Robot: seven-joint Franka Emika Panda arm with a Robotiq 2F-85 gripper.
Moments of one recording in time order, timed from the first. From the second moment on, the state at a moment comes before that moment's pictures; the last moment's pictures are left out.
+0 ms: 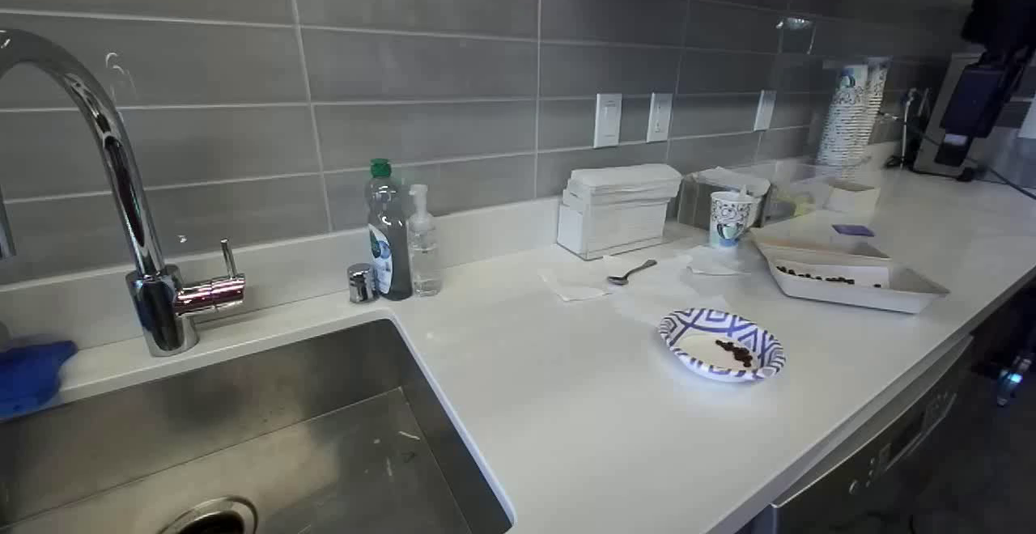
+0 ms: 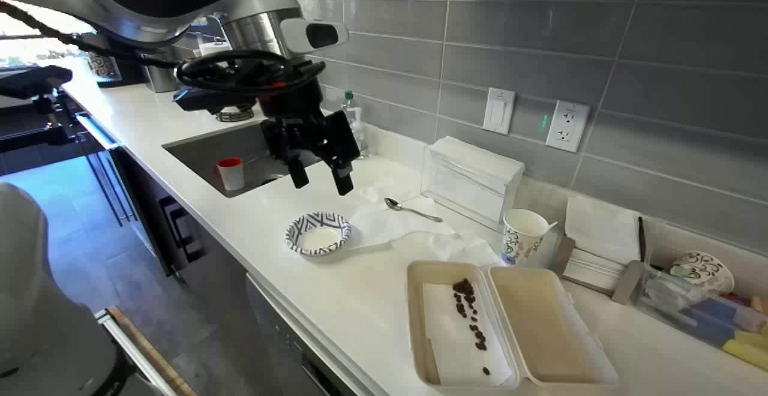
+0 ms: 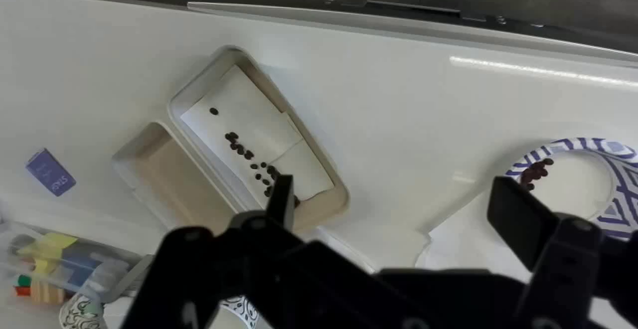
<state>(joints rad) -0.24 -0.85 -0.15 -2.67 -0.38 1.98 -0.20</state>
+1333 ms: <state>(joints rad) -0.19 -0.61 -0.24 -2.50 -0.18 1.98 -0.15</state>
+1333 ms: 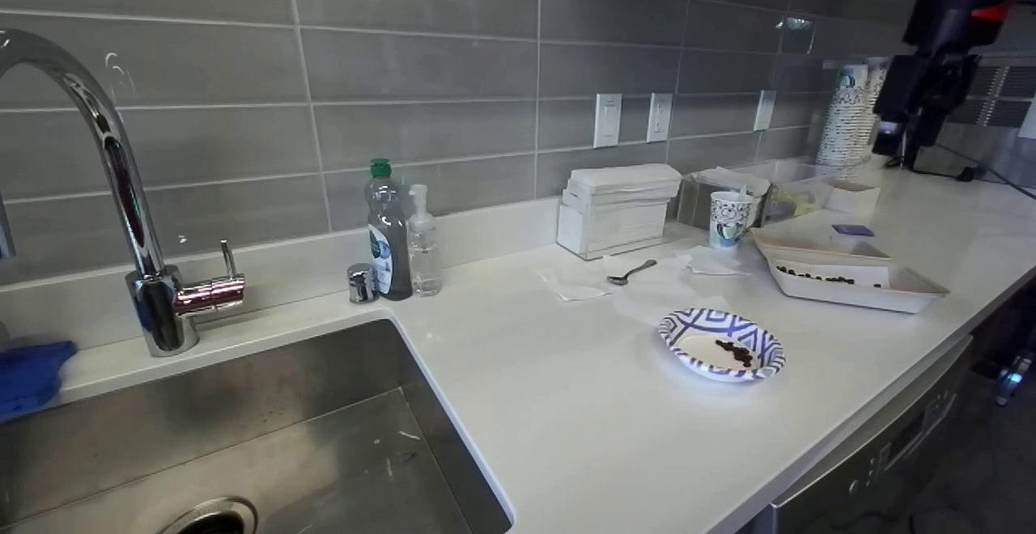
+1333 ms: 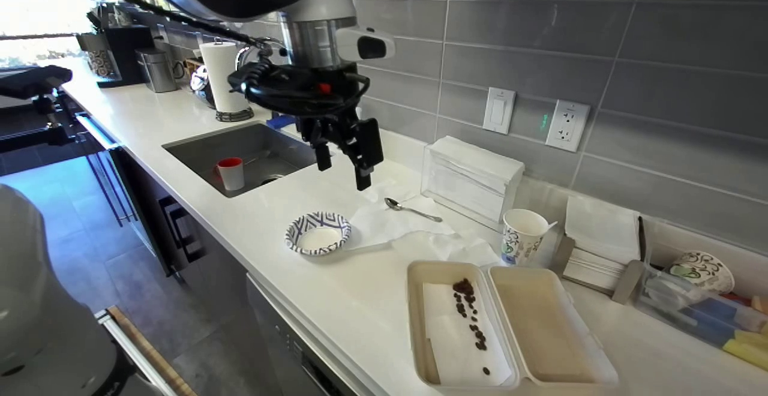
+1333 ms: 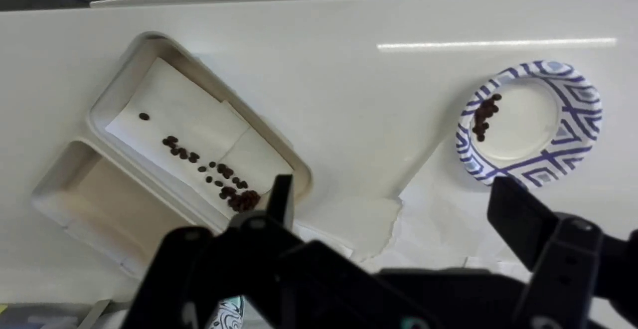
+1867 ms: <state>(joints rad) -0.16 -0.18 -0.21 -2.21 0.12 1.97 0.06</state>
